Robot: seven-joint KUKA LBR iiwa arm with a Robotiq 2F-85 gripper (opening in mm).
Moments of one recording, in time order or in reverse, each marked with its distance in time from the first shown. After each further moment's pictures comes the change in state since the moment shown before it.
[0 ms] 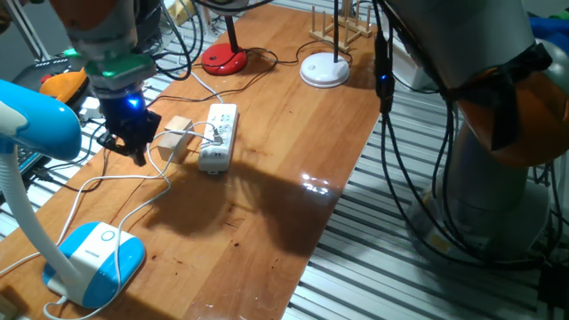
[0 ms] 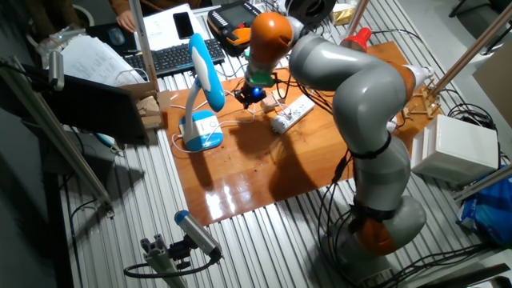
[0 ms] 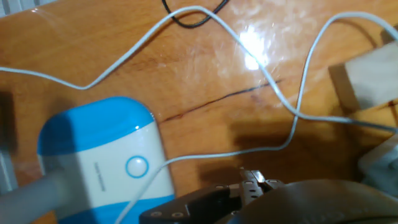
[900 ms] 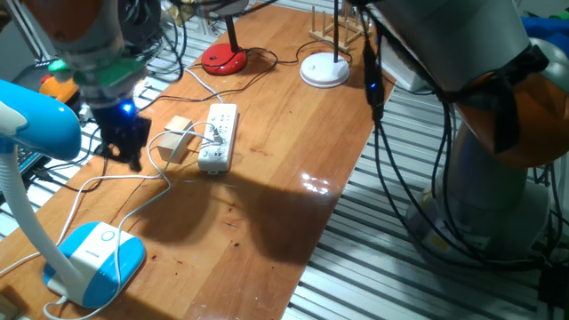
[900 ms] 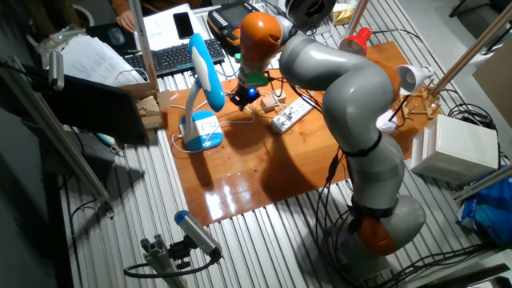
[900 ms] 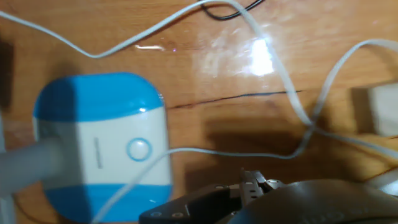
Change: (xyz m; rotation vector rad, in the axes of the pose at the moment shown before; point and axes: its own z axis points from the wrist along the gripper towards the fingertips) arm 0.001 0.028 0.022 -0.013 0.066 -0.129
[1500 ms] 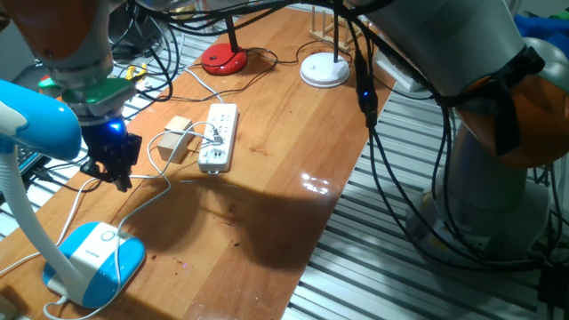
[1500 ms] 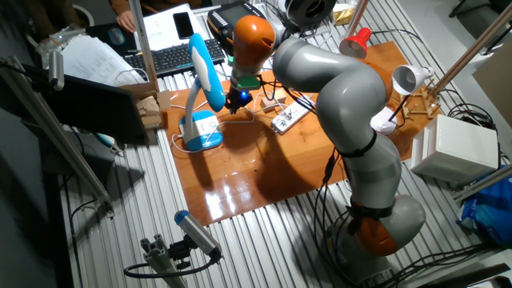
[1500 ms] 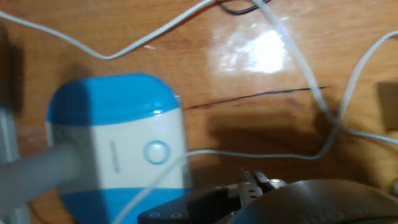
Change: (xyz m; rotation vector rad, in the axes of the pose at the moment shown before) arm -0.006 0.028 0.018 -0.054 0.010 0.018
